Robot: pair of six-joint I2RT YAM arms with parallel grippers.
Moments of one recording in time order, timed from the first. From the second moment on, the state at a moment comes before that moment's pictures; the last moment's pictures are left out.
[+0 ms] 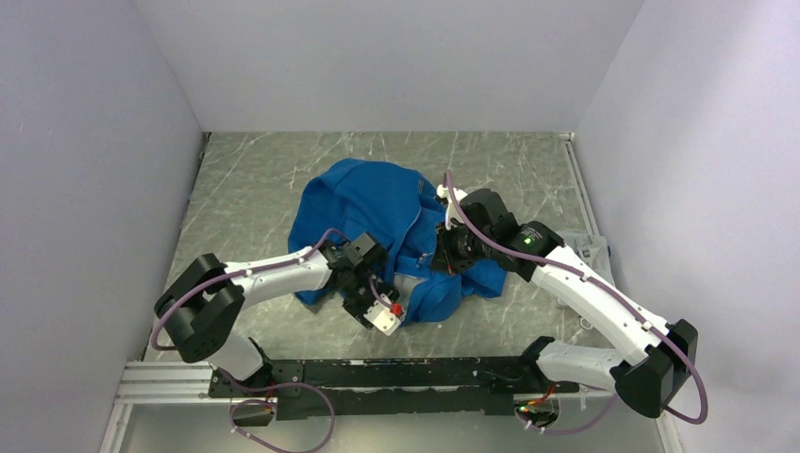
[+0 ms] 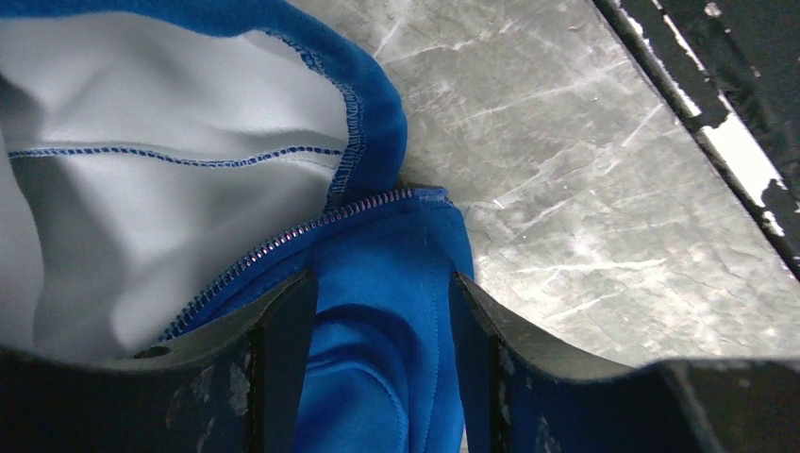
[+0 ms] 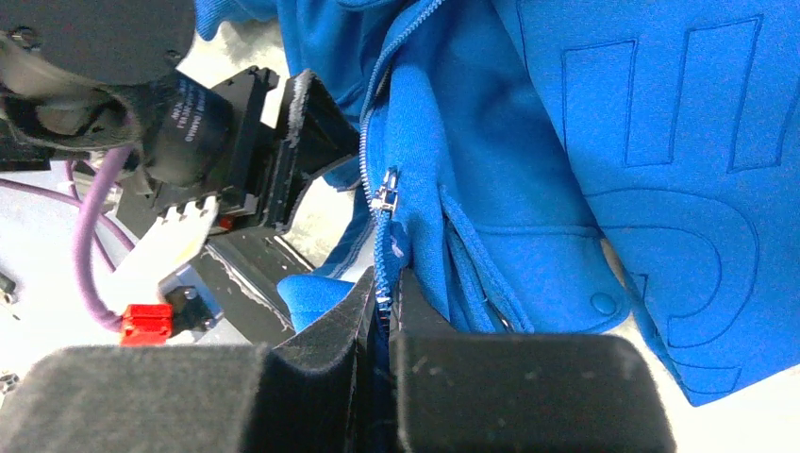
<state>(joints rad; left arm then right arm) -0.87 1.51 0.88 -0.63 0.49 1.41 0.69 1.13 1.05 -0.73 -0.24 0.31</state>
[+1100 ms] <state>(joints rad) -0.85 1.70 0.98 -0.64 0.54 1.46 0.67 1.10 1.02 -0.73 -0.26 0.30</state>
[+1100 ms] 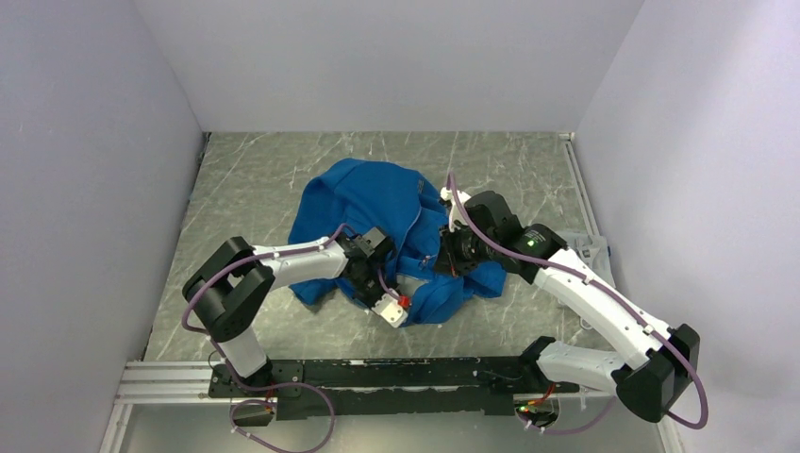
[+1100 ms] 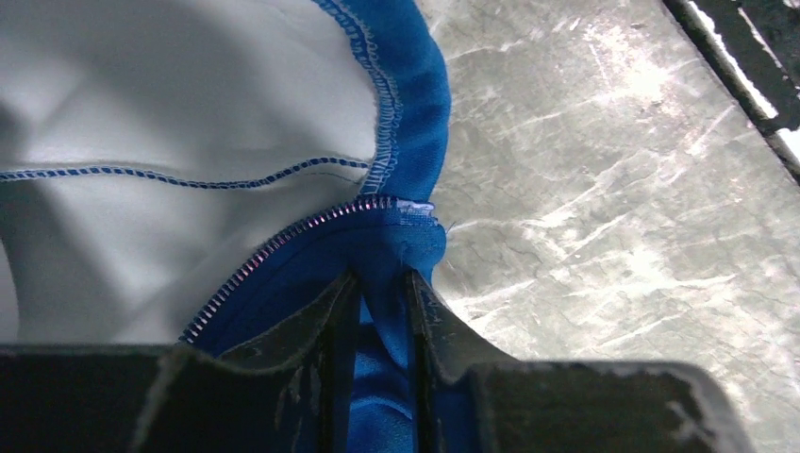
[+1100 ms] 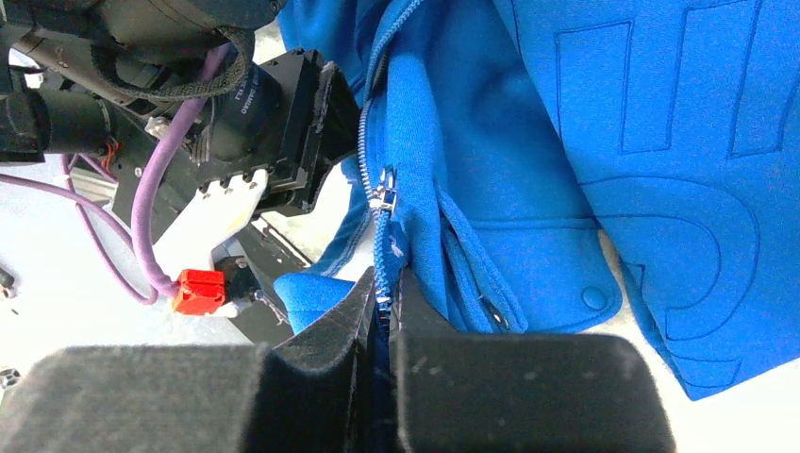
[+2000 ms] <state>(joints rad) -0.42 1.34 1.13 -0.57 0.41 0.99 0.64 1.14 1.07 -0.76 -0.26 0.28</state>
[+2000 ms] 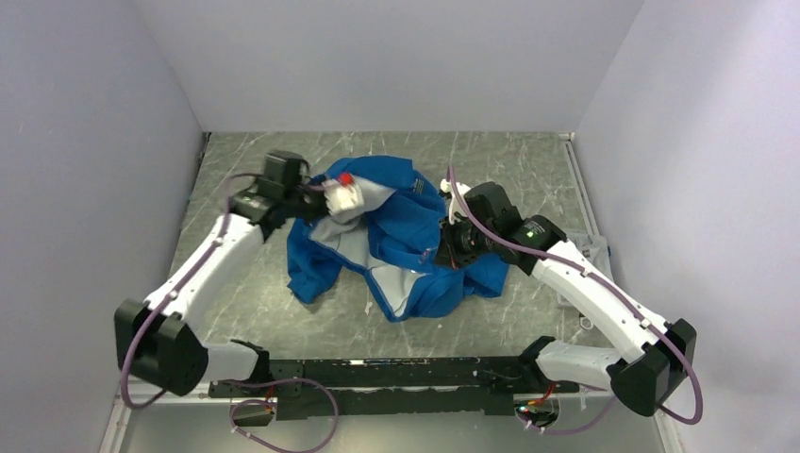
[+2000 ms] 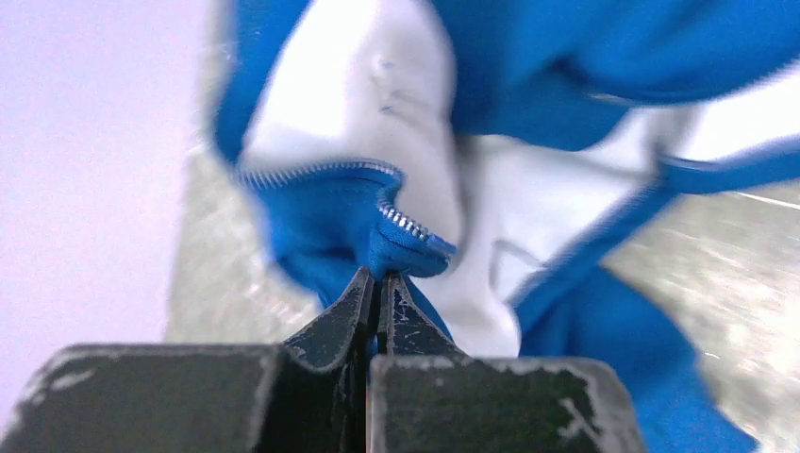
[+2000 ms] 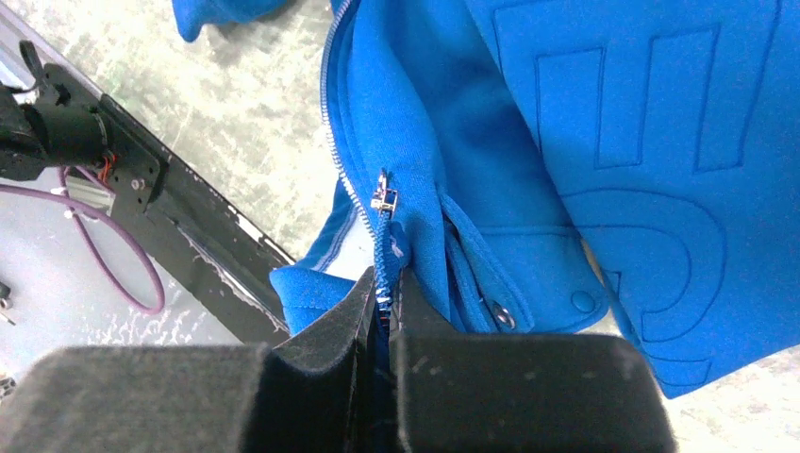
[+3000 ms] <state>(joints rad) -0.79 0.99 1.10 -0.36 0.45 1.05 0.71 1.29 1.47 -0.91 -0.46 0.20</state>
